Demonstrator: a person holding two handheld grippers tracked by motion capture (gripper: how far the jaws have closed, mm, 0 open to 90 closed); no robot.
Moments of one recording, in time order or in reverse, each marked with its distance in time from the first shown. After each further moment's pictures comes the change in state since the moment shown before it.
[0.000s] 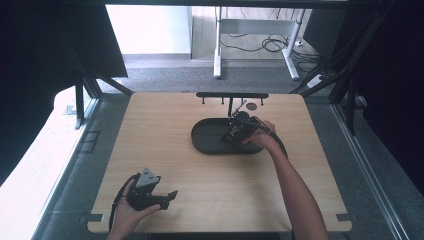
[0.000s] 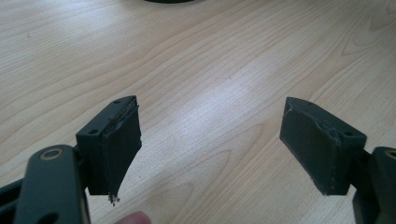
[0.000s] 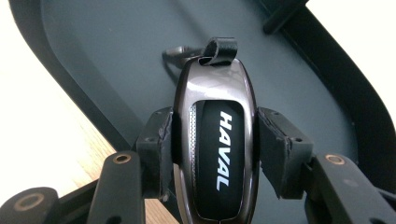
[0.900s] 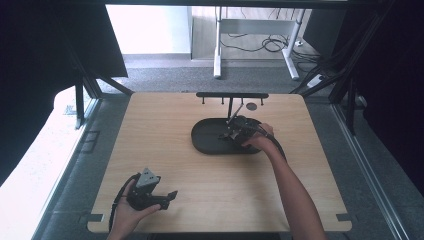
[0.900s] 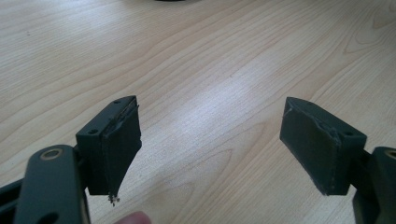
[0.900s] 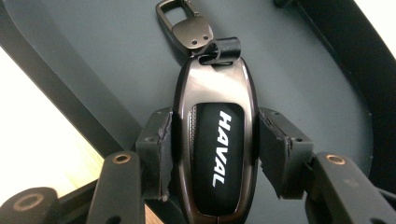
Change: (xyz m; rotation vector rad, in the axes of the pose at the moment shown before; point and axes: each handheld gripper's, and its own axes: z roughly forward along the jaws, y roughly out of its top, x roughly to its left) left arm 0.000 -0.001 0.001 0.004 0.003 -0.001; right arm 0.004 -0.003 0.019 0.071 -0.026 -0.010
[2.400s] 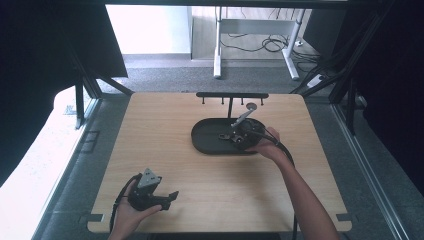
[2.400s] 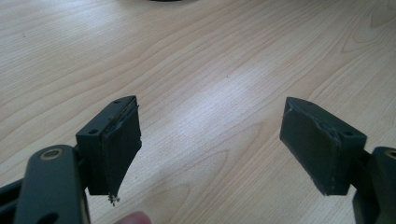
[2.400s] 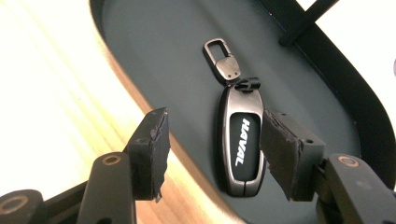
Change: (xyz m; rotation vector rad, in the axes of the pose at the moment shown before) left arm -0.004 0.001 0.002 0.003 -0.002 0.010; right arm 0.022 -0.029 -0.048 -0.211 0.014 -0.036
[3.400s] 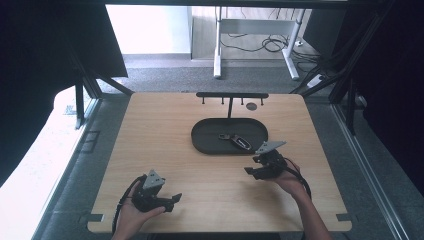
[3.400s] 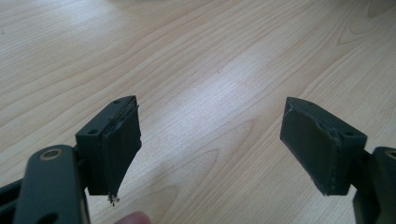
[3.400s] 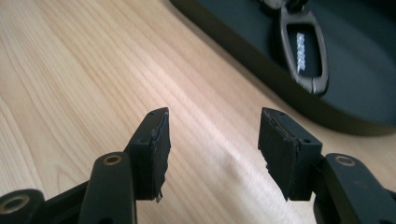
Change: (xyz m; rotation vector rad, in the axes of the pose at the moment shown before) left arm -0.007 0.000 0.007 0.024 -0.009 0.018; right arm 0.036 -0.104 -0.028 -0.188 0.096 0.125
